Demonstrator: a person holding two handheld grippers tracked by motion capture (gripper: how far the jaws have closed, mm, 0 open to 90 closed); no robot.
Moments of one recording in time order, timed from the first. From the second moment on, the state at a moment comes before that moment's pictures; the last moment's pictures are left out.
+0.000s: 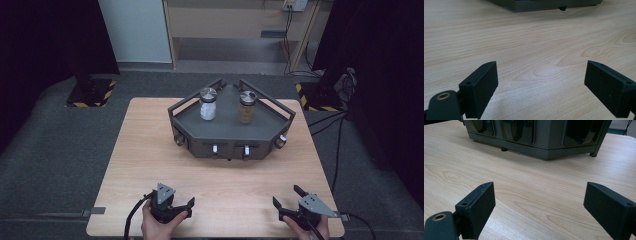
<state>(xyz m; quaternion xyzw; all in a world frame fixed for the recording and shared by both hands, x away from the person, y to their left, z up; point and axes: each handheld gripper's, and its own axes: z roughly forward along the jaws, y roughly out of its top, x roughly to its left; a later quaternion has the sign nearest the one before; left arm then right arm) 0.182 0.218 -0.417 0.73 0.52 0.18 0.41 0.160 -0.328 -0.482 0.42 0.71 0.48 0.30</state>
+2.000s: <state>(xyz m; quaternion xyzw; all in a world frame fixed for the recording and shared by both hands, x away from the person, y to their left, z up) 0.182 0.217 -0.417 0.73 0.52 0.18 0.41 0.160 -0.326 -0.482 0.42 0.71 0.48 0.30</state>
